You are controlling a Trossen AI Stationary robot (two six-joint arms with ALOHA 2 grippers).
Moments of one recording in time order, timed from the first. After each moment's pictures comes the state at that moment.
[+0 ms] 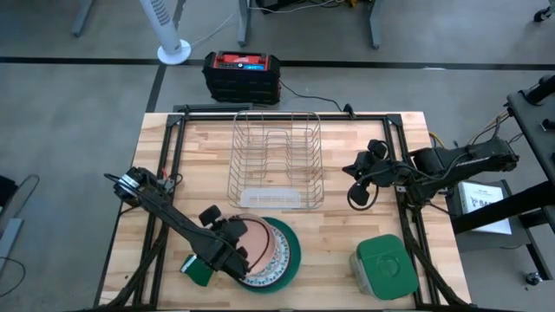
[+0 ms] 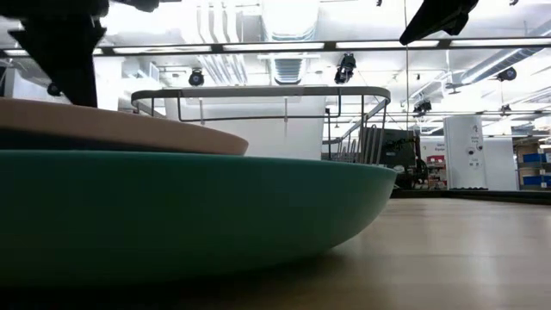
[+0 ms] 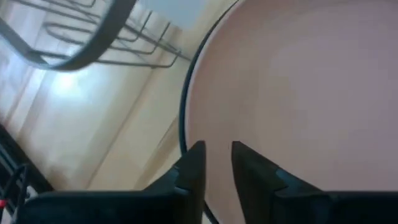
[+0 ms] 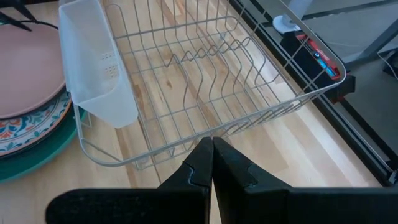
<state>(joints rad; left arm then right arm) -0.63 1.86 1.45 -1.35 -0.43 -1.24 0.24 0.99 1.01 -0.83 0.52 0.38</state>
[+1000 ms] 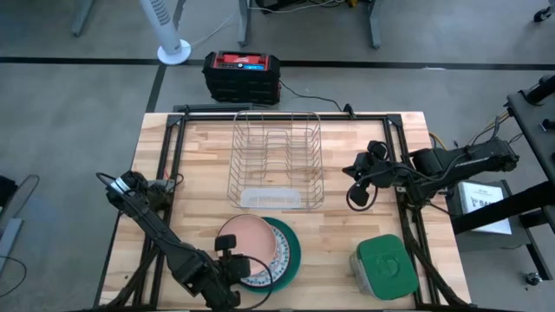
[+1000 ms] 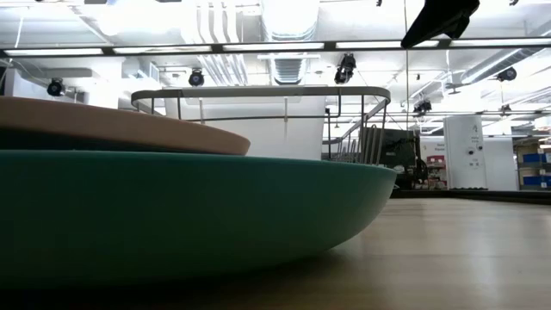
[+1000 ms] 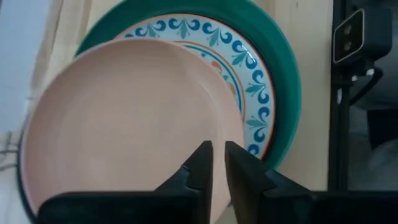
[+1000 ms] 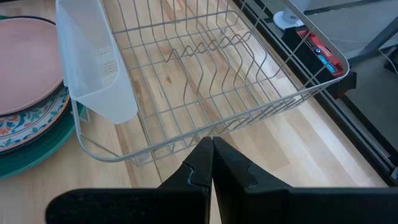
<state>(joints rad) -0.79 1.84 1.55 -0.98 -0.43 -0.87 0.24 0.99 0.99 -0.83 0.52 0.39</state>
